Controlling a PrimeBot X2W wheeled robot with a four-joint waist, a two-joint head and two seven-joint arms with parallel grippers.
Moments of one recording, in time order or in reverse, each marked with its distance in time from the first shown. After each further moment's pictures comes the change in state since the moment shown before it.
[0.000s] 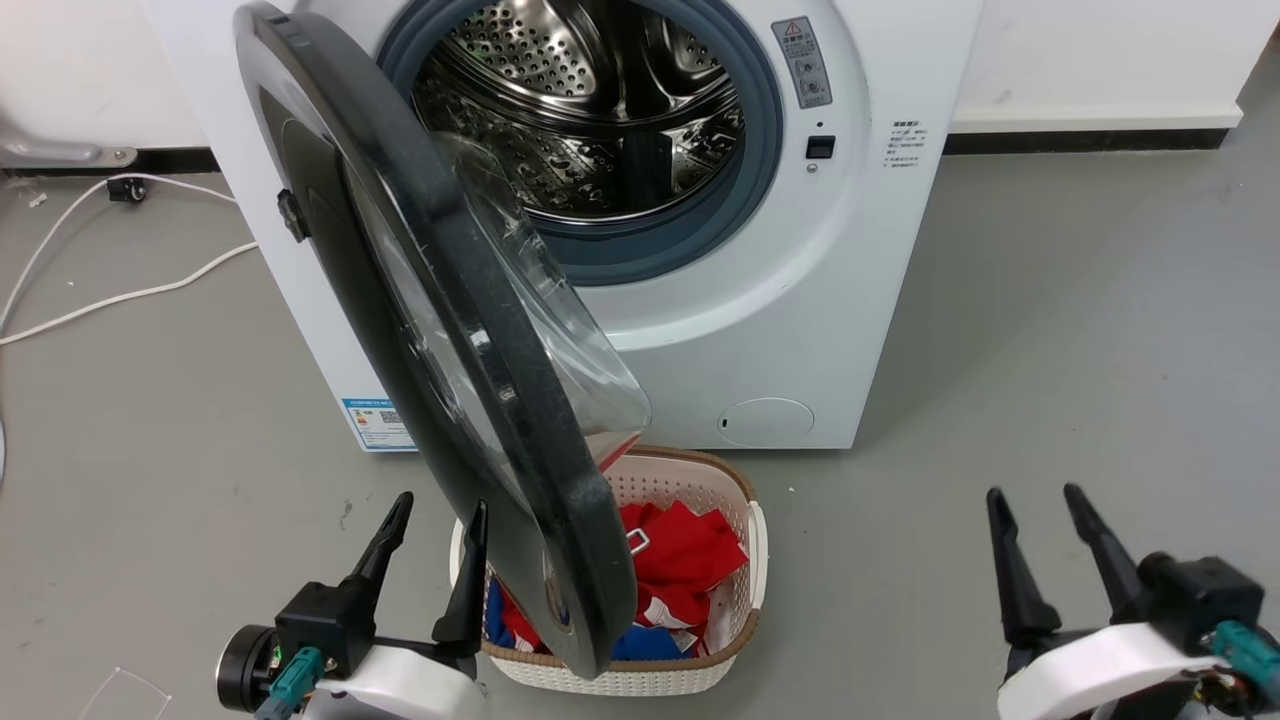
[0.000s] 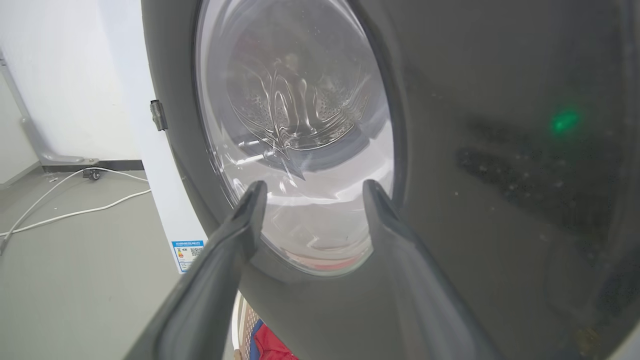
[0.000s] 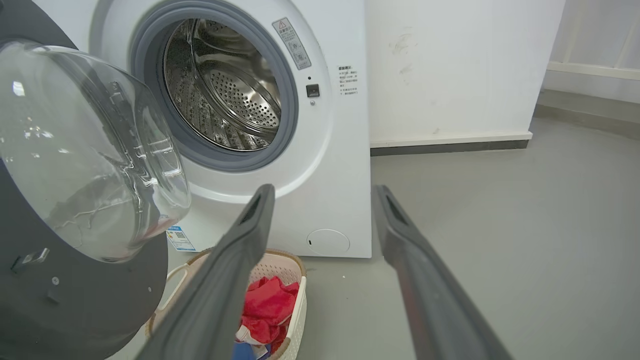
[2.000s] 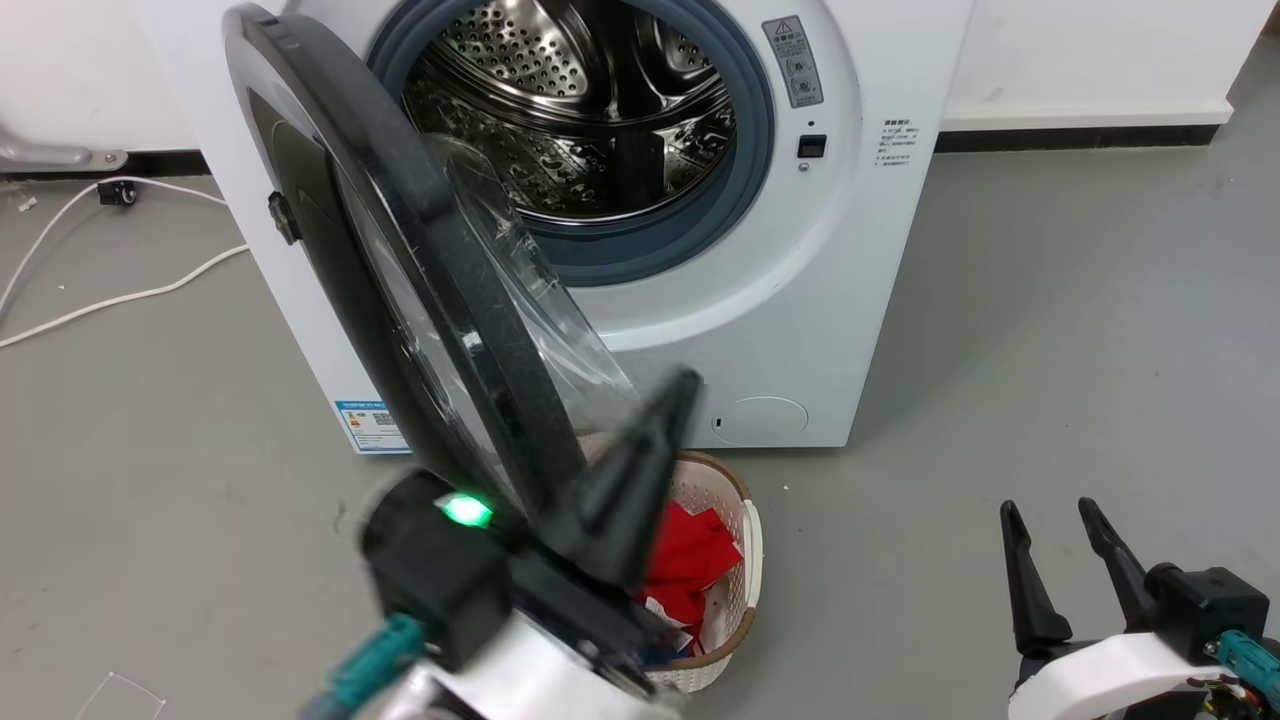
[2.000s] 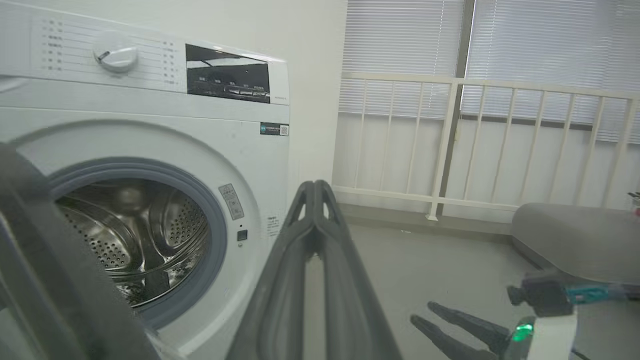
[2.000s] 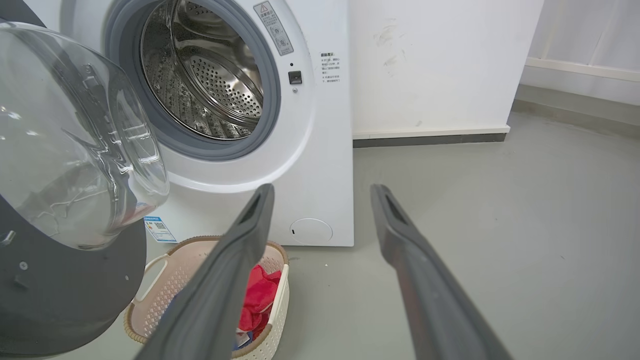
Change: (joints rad) left arm -0.083 -0.009 -0.299 -0.653 -0.130 0.014 0.323; right arm 0.021 0.013 -0.027 0.018 -0.056 0.000 -0.004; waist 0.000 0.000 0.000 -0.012
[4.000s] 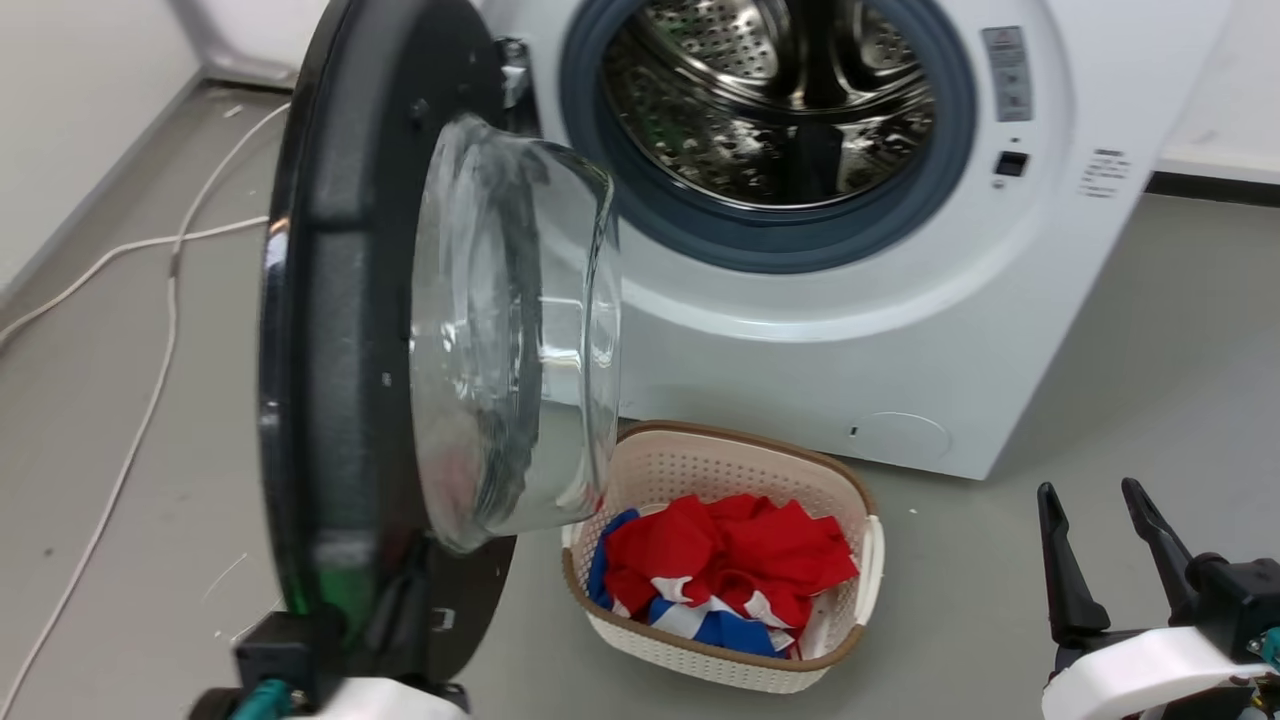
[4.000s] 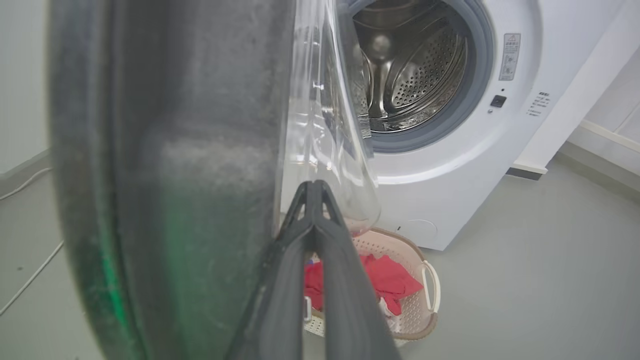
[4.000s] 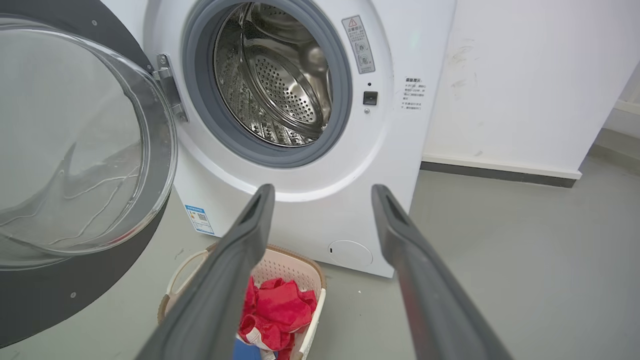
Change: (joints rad) left arm 0.270 0.115 0.146 0.210 -0.022 0.317 -0.029; right arm 0.030 0.001 -0.042 -0.132 -0.051 0.000 0.064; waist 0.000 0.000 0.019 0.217
